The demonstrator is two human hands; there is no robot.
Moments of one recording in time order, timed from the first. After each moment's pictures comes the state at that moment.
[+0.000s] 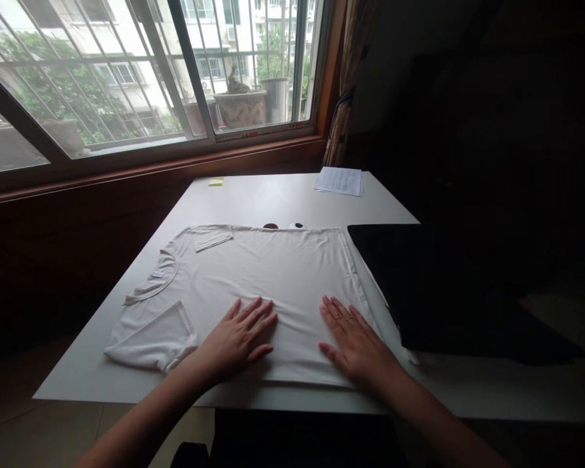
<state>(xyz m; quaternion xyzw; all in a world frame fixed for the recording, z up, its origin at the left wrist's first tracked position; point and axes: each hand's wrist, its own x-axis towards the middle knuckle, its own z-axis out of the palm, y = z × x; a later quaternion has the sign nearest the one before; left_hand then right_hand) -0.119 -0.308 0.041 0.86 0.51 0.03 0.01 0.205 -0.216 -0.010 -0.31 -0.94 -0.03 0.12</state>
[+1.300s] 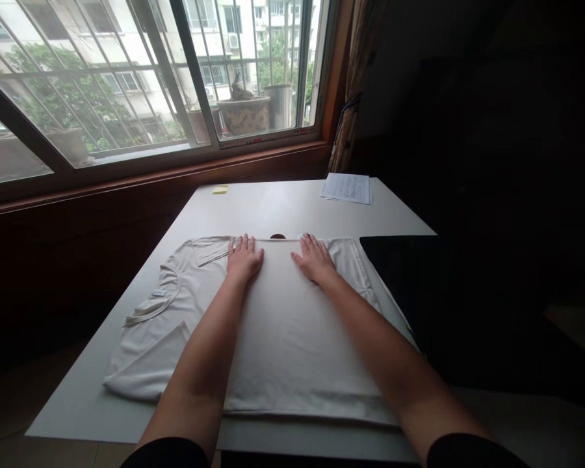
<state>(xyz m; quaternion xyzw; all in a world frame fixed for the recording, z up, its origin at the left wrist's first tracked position) -0.199 -0.071 0.002 0.59 0.81 0.07 0.01 0.033 0.000 0.001 -0.50 -0.86 0.08 0.07</state>
